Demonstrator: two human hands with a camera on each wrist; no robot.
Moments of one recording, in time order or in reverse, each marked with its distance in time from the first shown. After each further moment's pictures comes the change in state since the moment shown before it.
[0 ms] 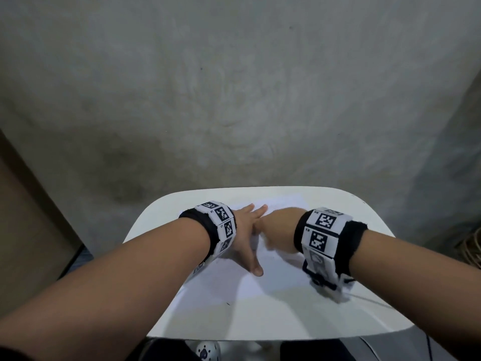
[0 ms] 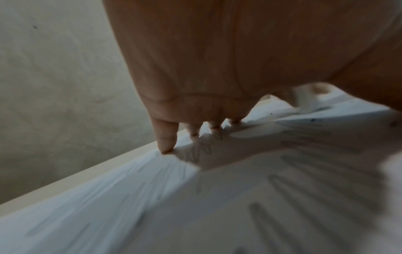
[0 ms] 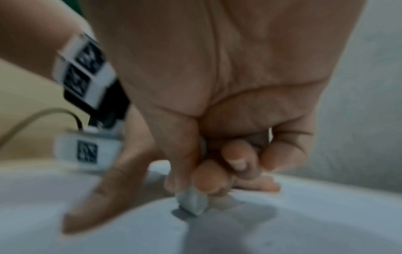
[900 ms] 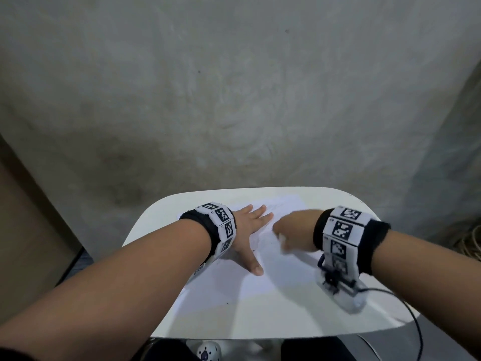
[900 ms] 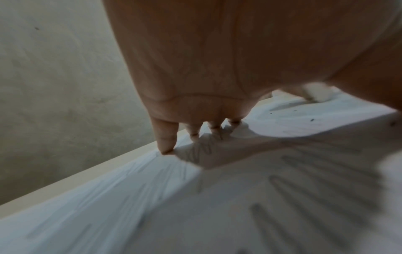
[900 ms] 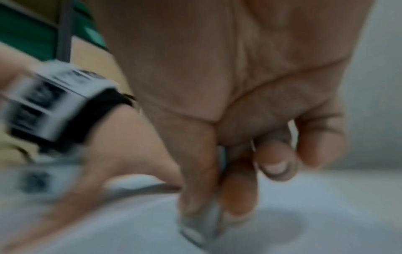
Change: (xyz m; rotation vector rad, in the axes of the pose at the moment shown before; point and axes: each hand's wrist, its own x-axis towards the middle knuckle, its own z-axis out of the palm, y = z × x) left_hand -0.005 0.006 -0.003 0.135 -0.056 0.012; right_hand -0.005 0.024 0.021 -0.004 0.069 0.017
